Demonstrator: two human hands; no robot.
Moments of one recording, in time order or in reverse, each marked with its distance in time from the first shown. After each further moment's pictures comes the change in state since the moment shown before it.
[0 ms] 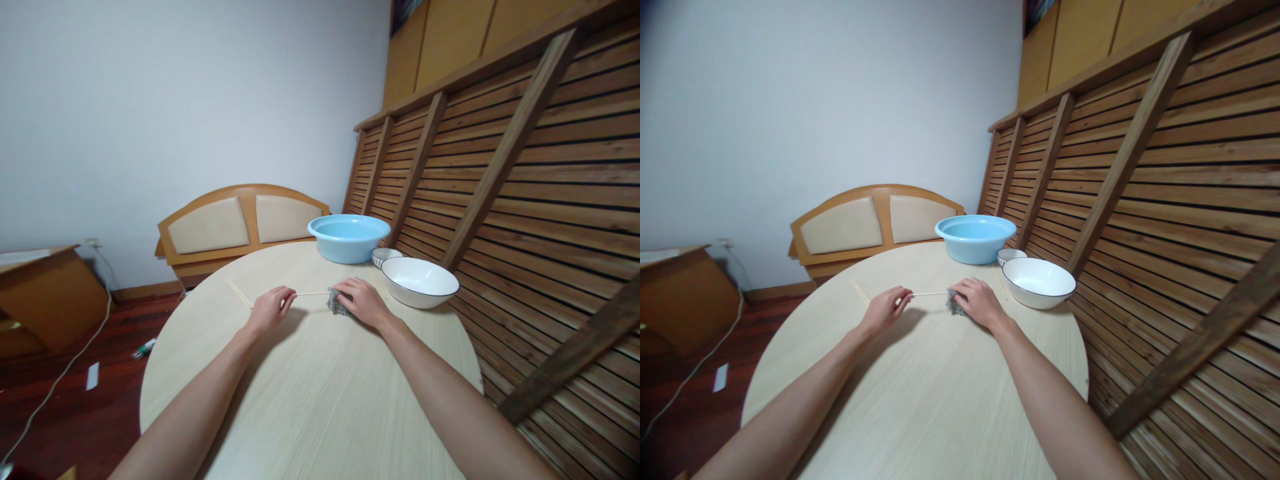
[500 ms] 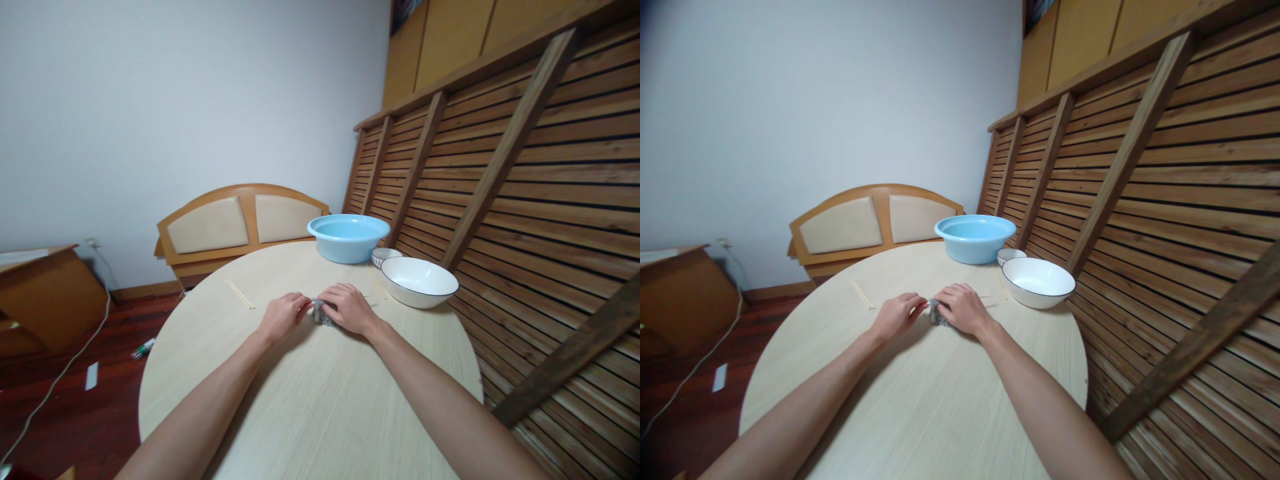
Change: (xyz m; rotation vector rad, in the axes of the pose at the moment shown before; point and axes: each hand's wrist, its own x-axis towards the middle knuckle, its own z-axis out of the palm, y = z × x) left_hand -0.001 0.029 0.011 0.138 -0.047 0.175; right_hand 0.010 -0.040 0.010 -0.014 -0.063 -0.106
